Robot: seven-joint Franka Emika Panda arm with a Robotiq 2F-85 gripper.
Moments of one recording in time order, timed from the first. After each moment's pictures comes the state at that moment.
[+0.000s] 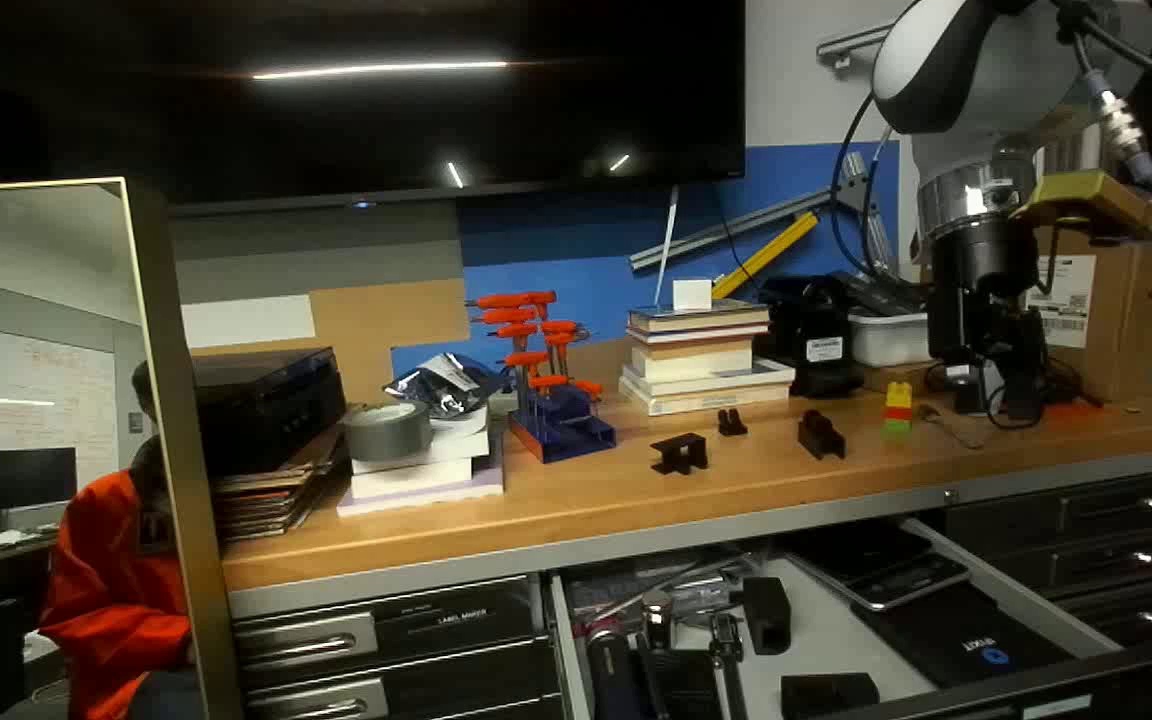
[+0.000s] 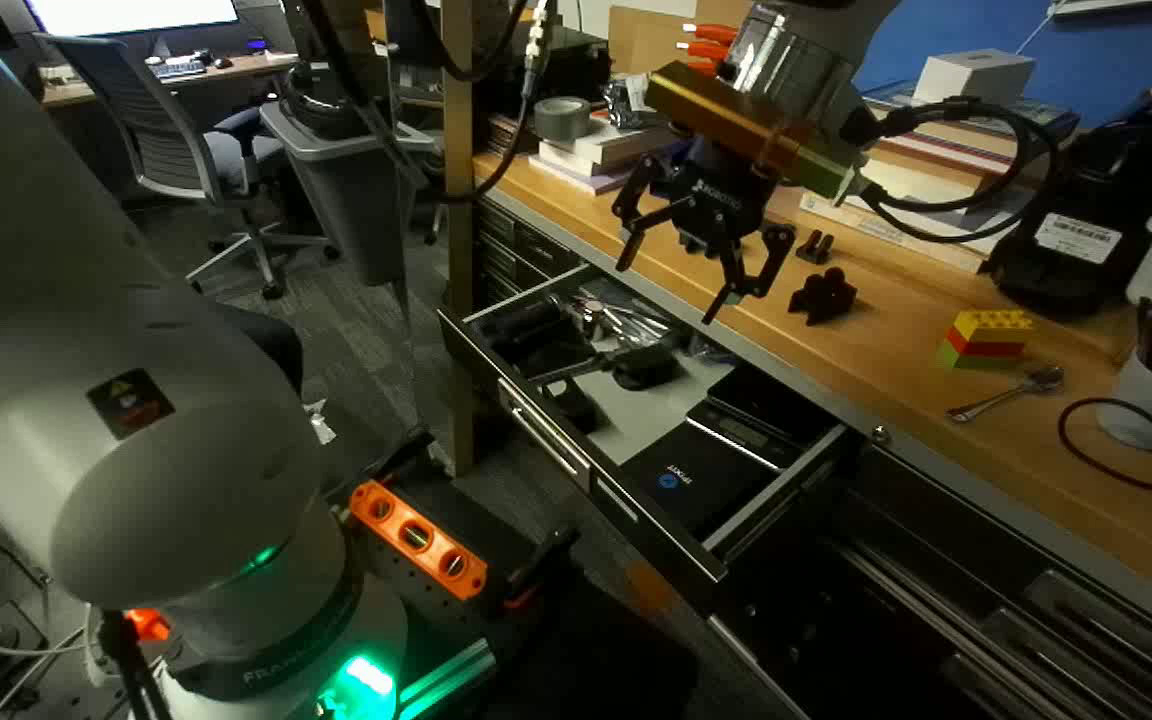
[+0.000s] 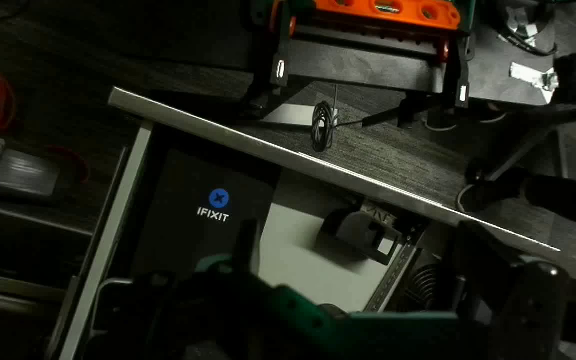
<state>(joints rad) -0.04 -0.18 -0.31 -2.33 0.04 1.77 -0.49</state>
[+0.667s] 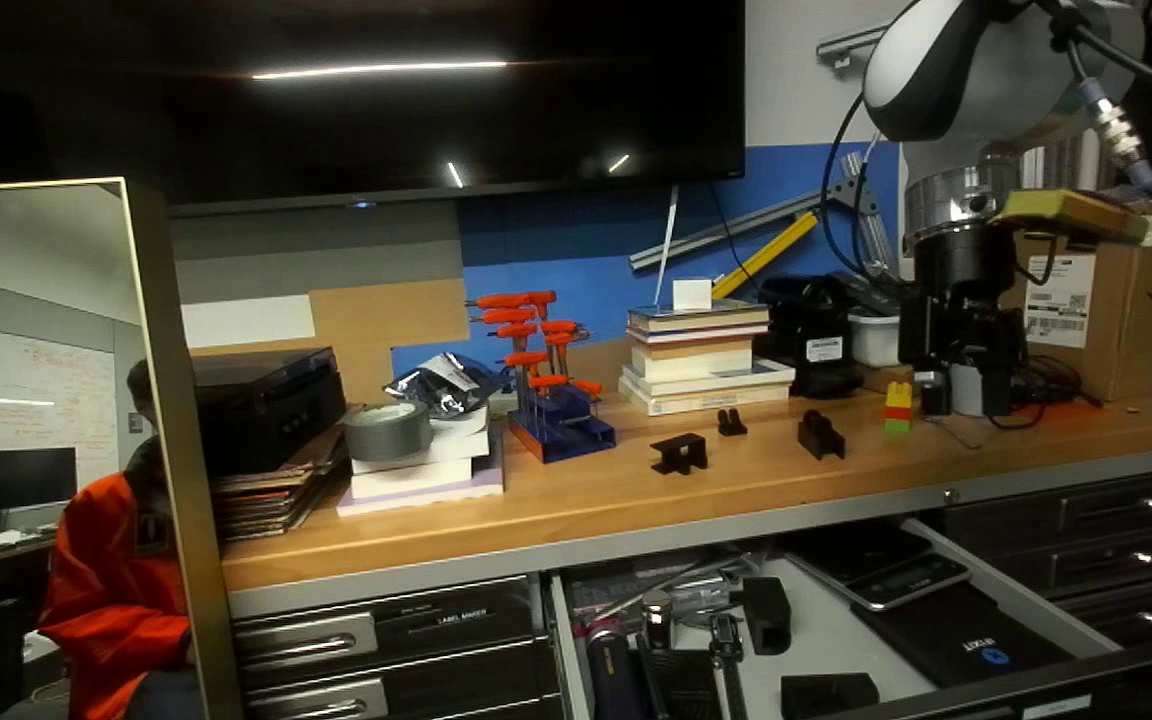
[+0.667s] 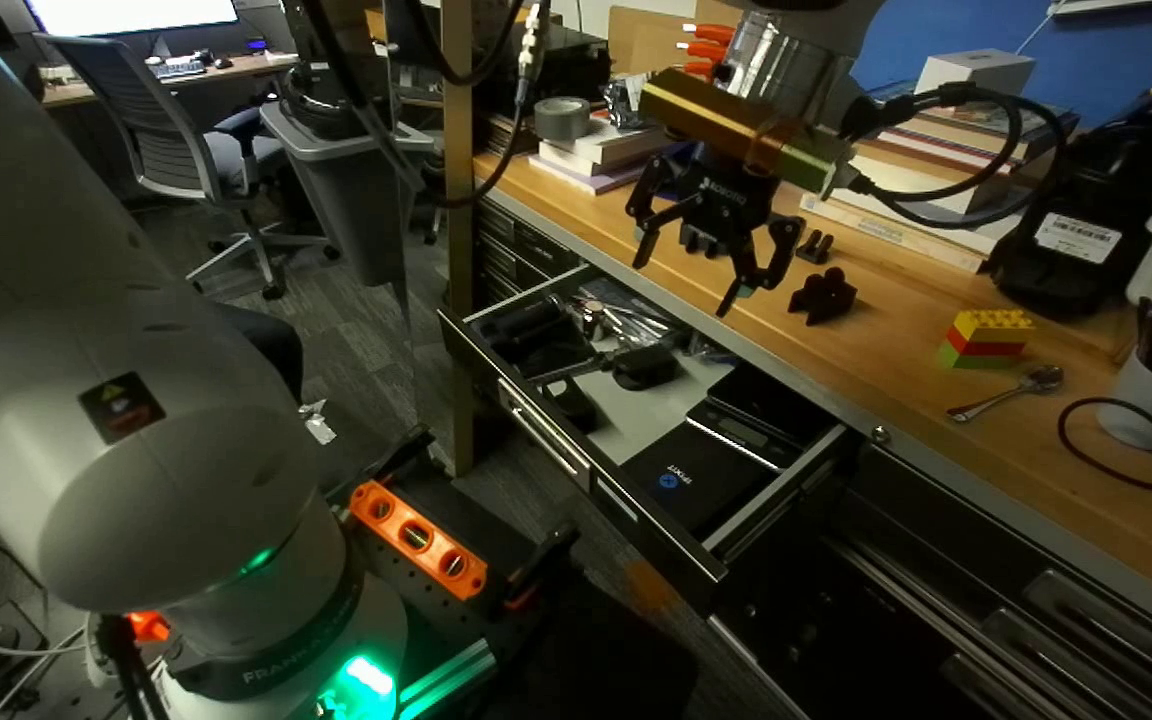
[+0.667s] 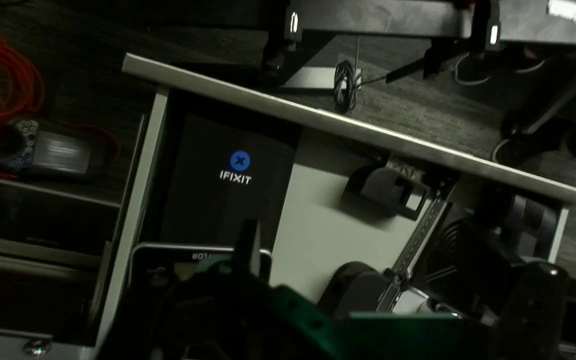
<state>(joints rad) -0.07 -0.18 -0.26 -2.34 0.04 1.90 -0.39</state>
